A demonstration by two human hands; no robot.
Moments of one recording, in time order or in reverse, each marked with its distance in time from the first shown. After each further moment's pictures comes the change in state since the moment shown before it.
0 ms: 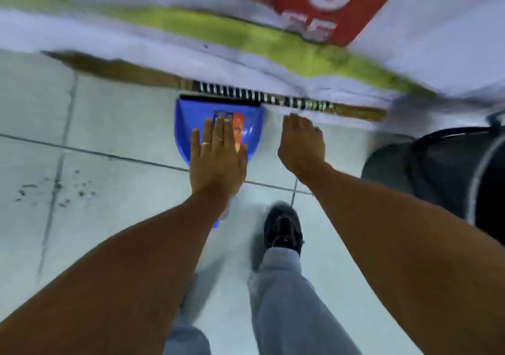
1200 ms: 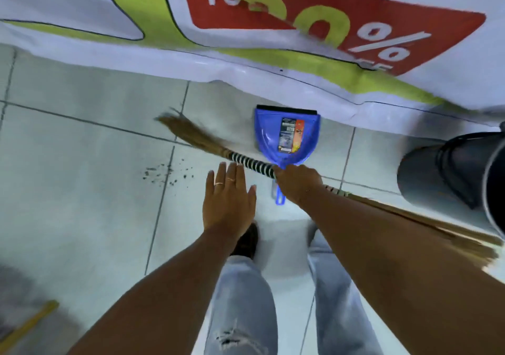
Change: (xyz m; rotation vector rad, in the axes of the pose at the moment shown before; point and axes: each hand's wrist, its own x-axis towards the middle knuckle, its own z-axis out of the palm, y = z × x) left_hand -0.130 -0.132 -0.144 0.078 -0.182 -0.045; right_hand -0.135 -0.166 -0.069 -0.099 -0.335 -0.288
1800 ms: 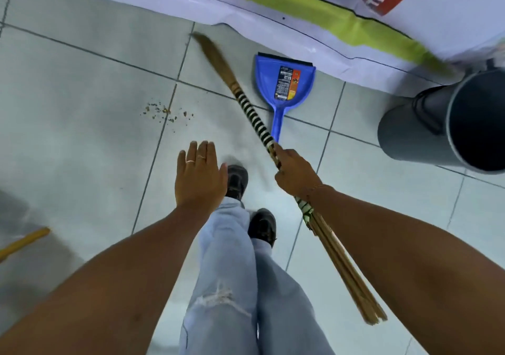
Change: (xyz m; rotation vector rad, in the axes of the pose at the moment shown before) left_hand -0.175 -0.047 0.029 -0.059 -0.014 -0.097; right_hand -0.160 -0.057 0.094 0.447 0.069 0.051
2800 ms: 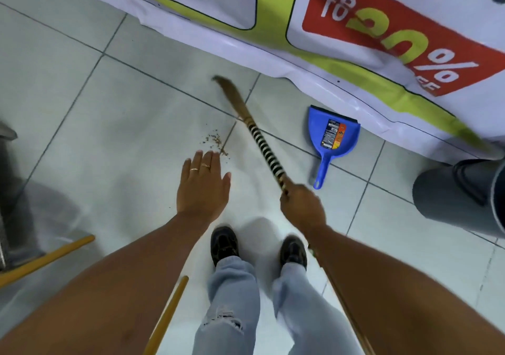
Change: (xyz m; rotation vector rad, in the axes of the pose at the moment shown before) left_hand 0.006 -0.153 -0.078 -0.110 0.059 -0.085; right_hand 0.010 -0.158 0.034 -0.094 0.163 0.072
